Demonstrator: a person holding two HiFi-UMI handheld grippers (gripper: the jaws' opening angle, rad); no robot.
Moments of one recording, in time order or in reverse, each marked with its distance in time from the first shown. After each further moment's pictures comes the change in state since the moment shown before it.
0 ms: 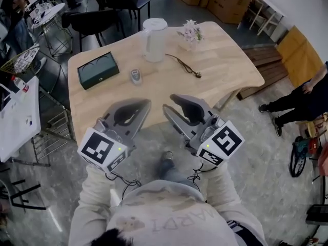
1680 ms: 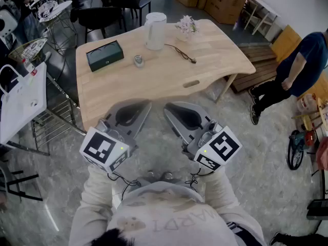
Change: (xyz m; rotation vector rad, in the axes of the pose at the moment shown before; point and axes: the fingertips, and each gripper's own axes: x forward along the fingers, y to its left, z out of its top) left arm -0.121 -0.120 0.027 -0.006 -0.021 0.014; right arm -0.084 0.163 0.019 -0.006 -0.003 -0.015
